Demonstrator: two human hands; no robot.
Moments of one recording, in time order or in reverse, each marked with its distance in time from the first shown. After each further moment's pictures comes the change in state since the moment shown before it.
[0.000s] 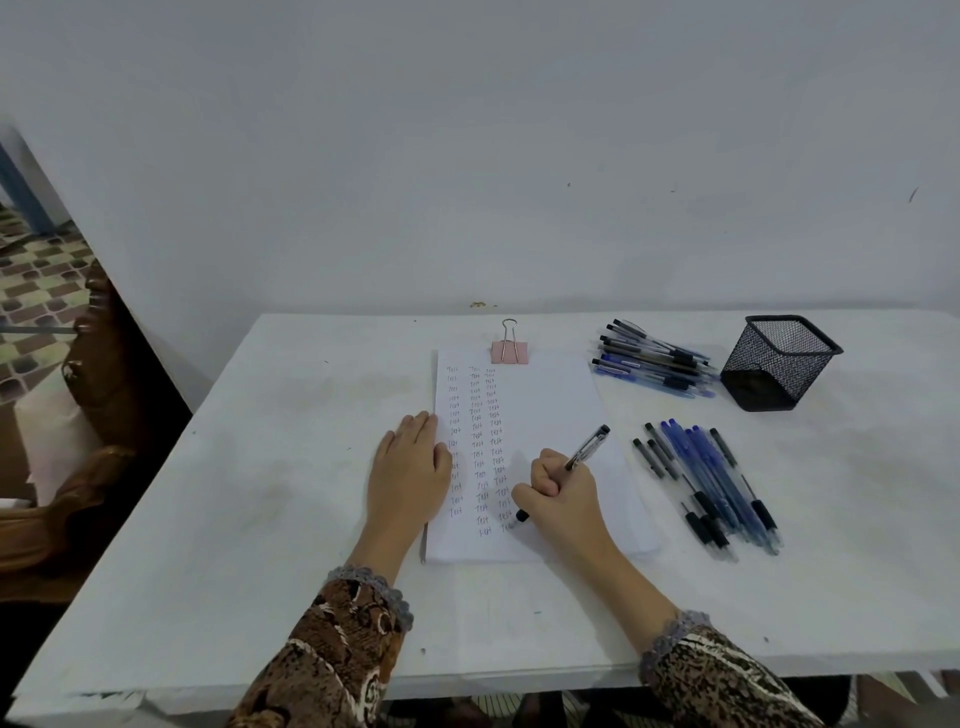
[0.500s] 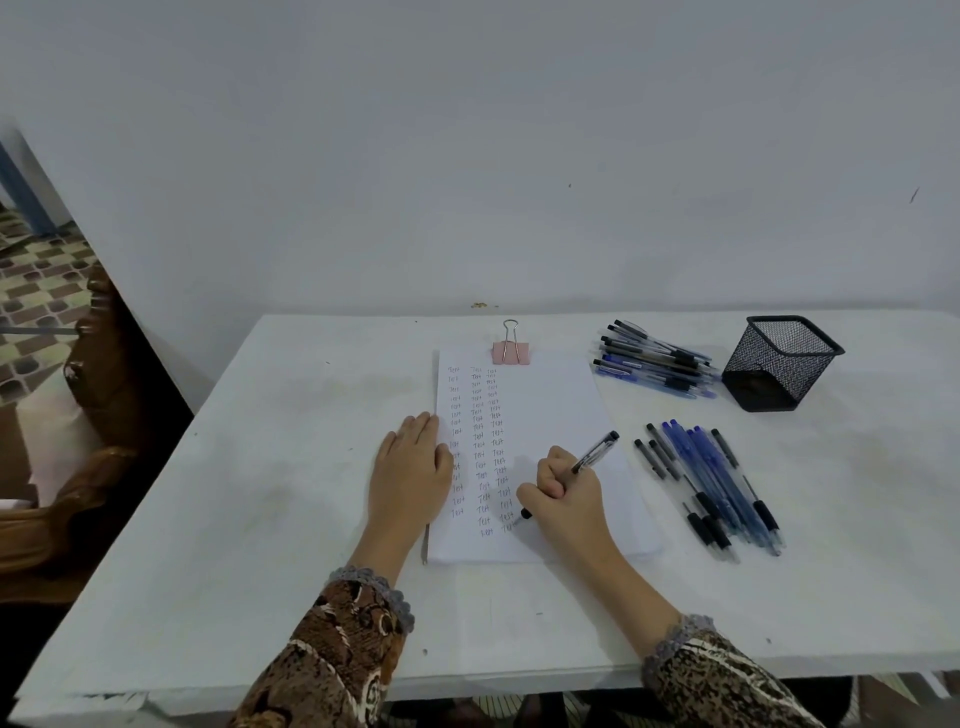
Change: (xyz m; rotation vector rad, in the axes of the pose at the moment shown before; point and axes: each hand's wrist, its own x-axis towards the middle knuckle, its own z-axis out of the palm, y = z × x) left_hand -0.001 0.000 -0.001 -0.004 -0.012 -0.002; right_hand 0.000 0.005 0.000 0.026 0.046 -0.044
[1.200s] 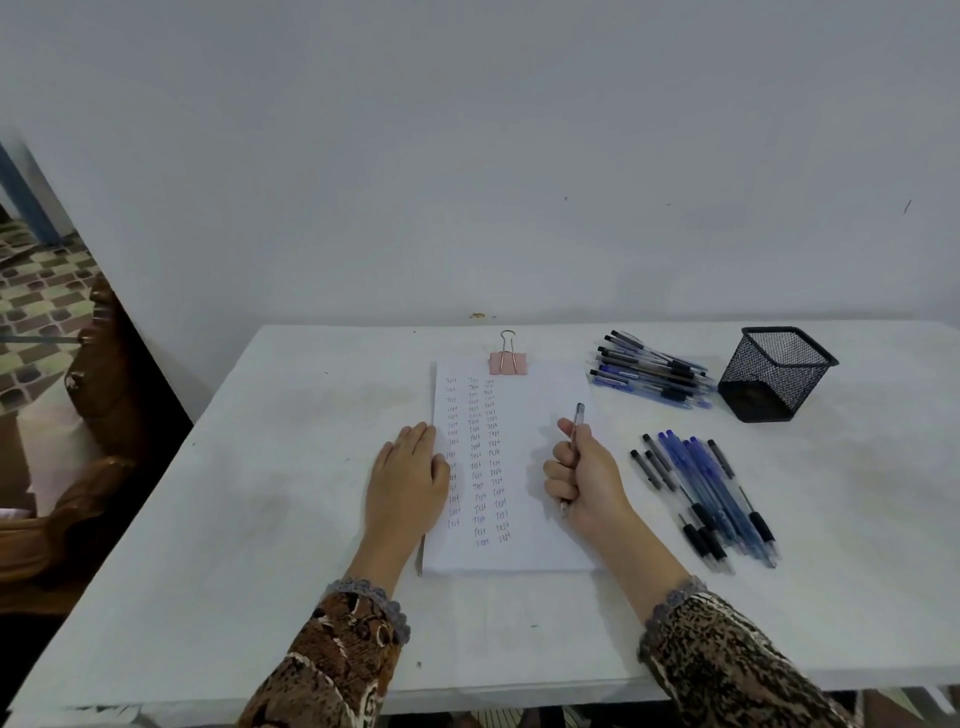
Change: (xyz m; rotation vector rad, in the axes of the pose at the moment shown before) left_hand -0.001 0.001 -0.001 -0.003 0.019 0.004; right_hand 0.049 -0.007 -0.018 0.772 0.122 0.586
